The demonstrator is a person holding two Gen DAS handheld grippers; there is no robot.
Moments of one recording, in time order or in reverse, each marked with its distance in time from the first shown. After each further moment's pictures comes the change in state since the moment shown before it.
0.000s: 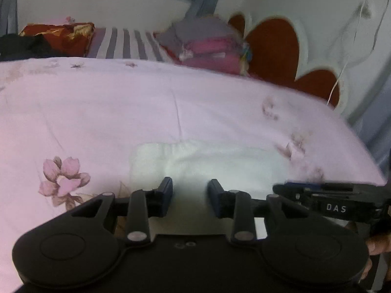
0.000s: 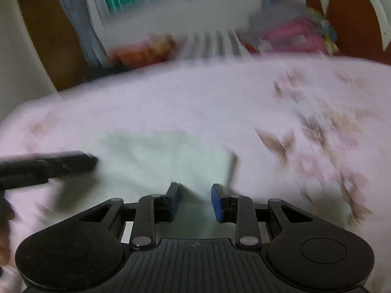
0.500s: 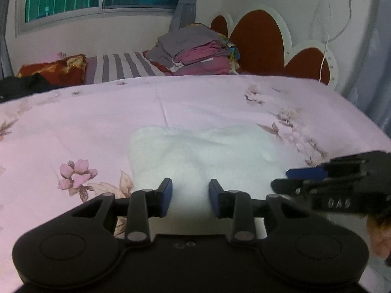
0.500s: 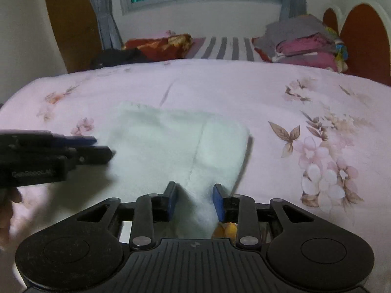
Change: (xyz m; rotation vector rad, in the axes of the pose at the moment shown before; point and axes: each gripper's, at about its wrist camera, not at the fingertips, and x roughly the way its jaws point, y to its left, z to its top) left arm -0.042 -0.046 -0.028 0.216 -0.041 0.098; right arm -0.032 0.024 -0.039 -0.127 -0.026 0.001
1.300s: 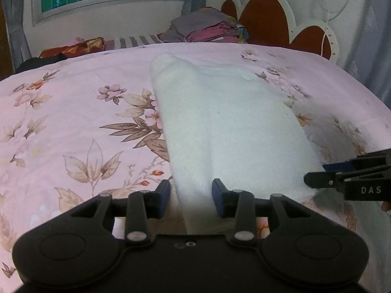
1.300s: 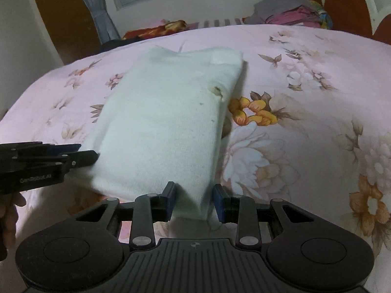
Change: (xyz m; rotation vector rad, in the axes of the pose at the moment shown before) left arm -0.085 -0.022 -0.104 -0.001 0.073 0.079; right arm -0.086 0.036 -0.109 0.098 0.075 0.011
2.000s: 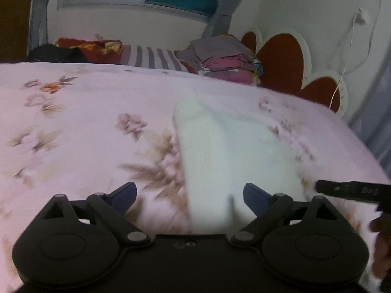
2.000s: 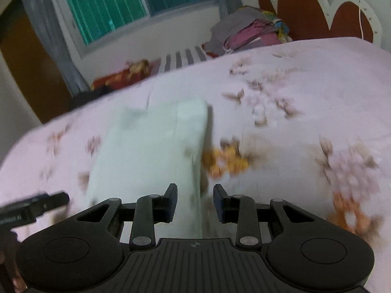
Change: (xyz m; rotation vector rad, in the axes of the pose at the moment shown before) left arm -0.003 0.045 0.053 -0.228 -0.101 -0.067; right arm -0.026 -0.020 0.047 0.236 -0.179 -0.067
